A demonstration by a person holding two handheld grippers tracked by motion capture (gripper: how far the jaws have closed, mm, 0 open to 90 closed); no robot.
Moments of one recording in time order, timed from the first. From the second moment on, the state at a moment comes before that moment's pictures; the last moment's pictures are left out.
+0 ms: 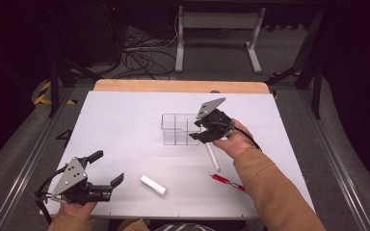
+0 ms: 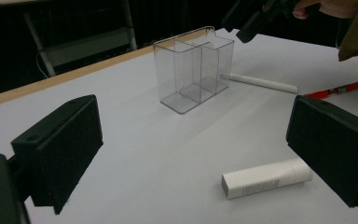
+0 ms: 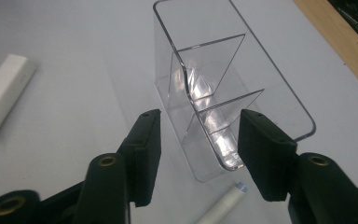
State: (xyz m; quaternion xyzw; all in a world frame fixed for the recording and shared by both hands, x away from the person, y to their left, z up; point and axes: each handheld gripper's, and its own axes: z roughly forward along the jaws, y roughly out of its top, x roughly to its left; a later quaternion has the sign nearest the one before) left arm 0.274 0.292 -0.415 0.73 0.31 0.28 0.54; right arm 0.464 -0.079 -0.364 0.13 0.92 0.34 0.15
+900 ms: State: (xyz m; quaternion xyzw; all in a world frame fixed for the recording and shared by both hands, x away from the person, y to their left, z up) left arm 0.274 0.294 -0.416 0.73 0.31 0.28 0.54; right arm 0.492 -0.047 -0.386 0.08 0.96 0.23 0.13
